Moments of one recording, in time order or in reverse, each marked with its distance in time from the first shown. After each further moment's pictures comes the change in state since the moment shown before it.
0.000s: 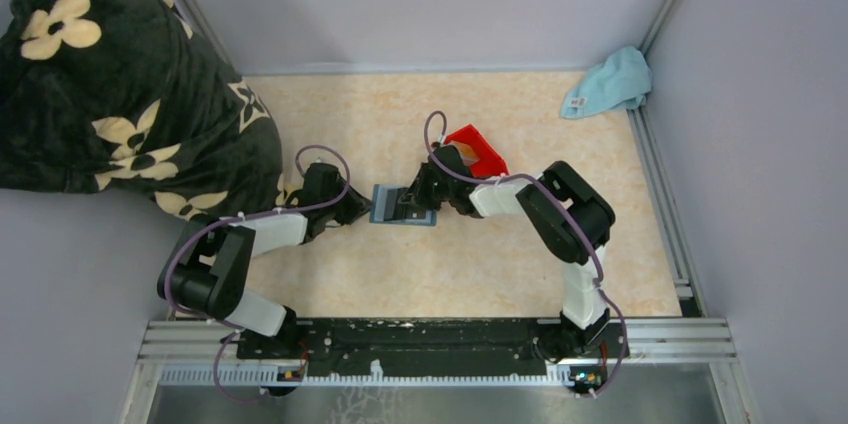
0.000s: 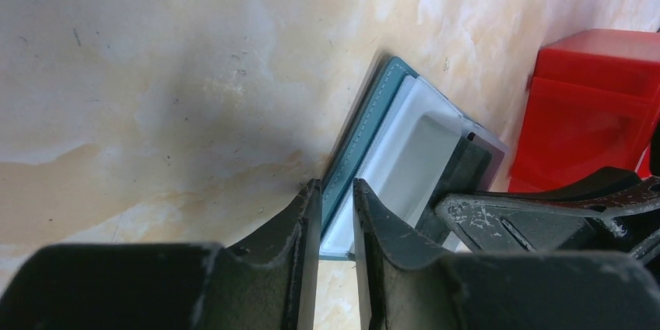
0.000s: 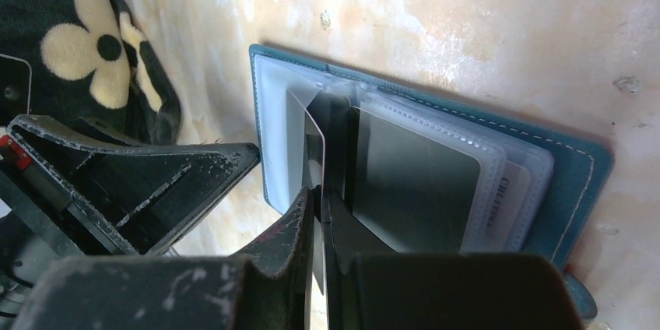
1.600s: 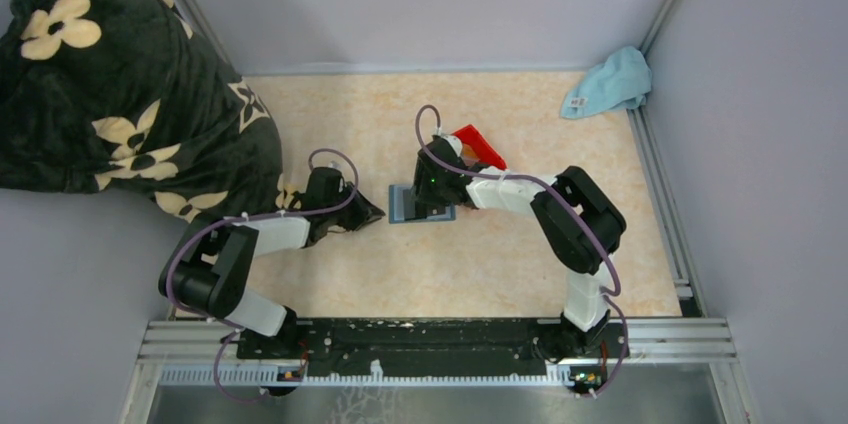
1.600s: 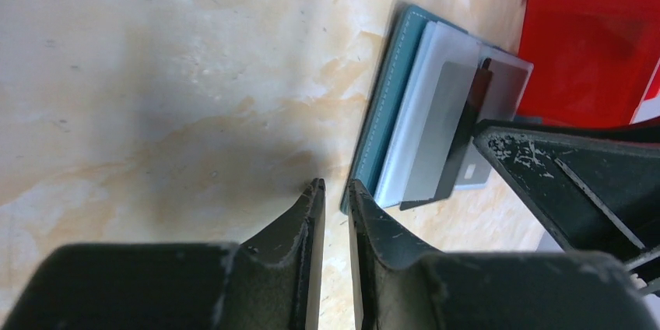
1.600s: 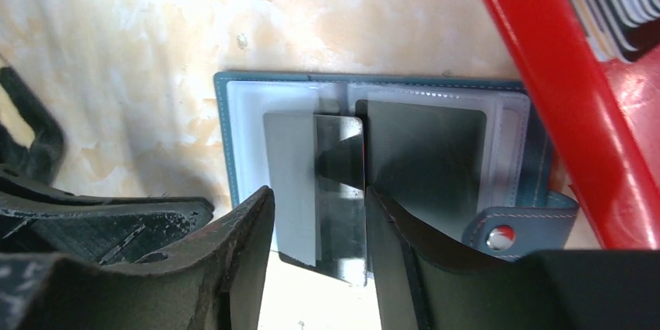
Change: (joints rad) left arm -0.015 0.001 -0.039 0.055 0.145 0.043; right arm 0.042 -0.082 0.135 -0.390 0.291 -0.180
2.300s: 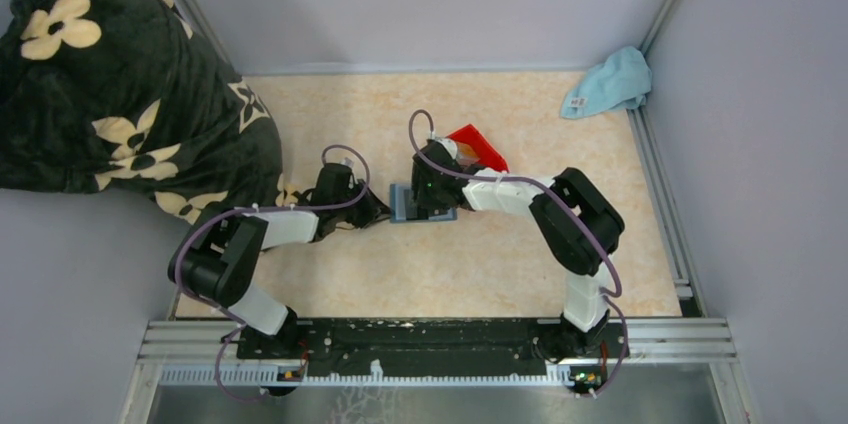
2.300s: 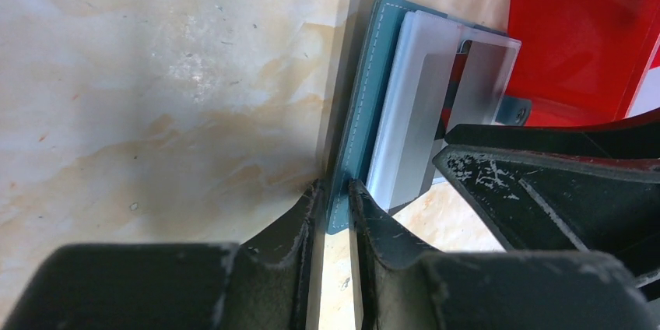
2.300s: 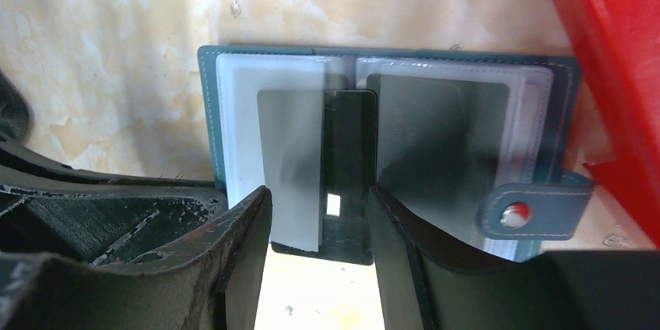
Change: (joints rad) left arm -0.055 0.072 0.064 0.002 0.021 0.024; right arm 0.024 0.000 0.014 -0.070 0.027 -0.046
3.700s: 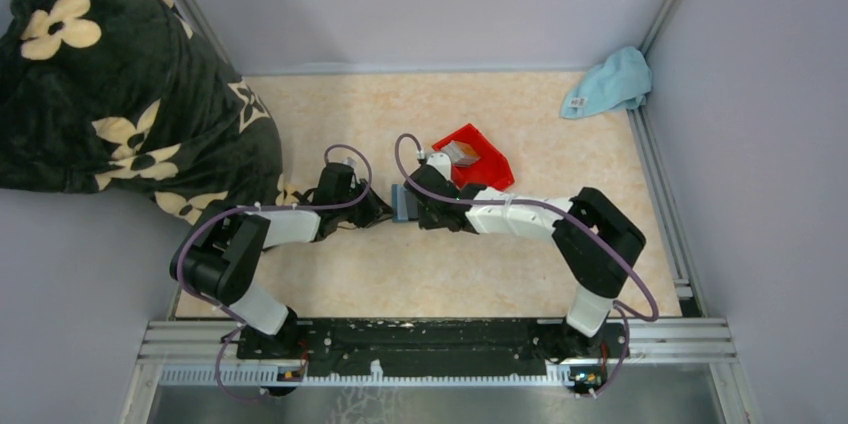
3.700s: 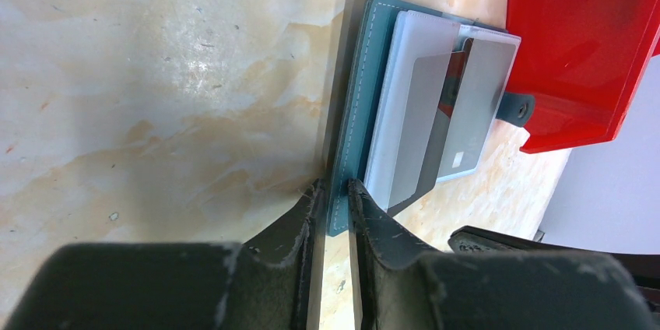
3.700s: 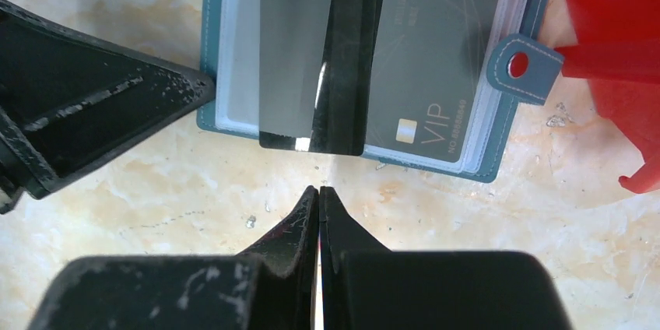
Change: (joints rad) left arm -0.013 0.019 0.008 0.019 0.008 0.000; right arm 0.148 -0.158 -0.090 -0.116 0.183 -0.098
